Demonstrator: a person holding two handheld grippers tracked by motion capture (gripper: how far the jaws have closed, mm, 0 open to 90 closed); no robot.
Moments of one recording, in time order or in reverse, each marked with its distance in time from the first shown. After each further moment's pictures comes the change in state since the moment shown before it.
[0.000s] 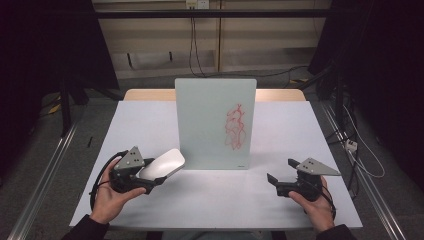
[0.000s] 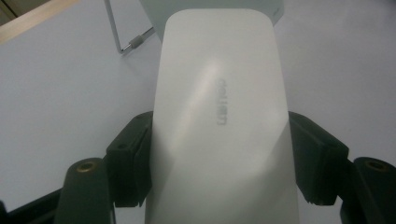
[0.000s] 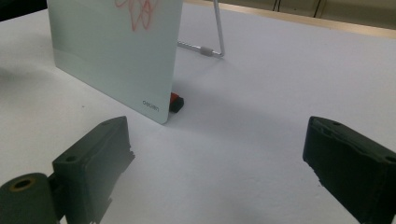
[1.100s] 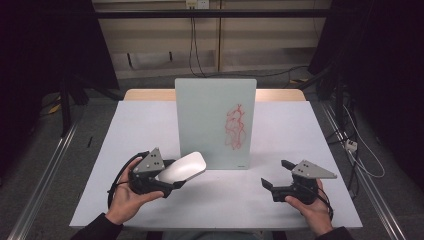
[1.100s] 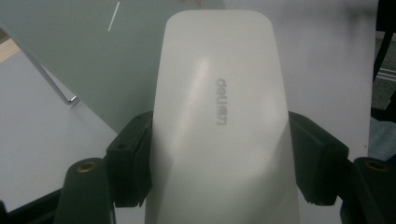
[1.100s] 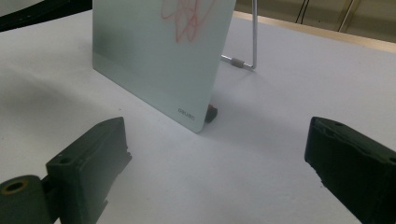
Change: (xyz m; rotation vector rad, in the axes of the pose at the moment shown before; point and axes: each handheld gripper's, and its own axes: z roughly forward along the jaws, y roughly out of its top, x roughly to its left) left arm -0.033 0.034 0.024 -0.031 -0.103 0.103; right arm 0.018 0.007 -0.002 -0.020 0.081 -0.056
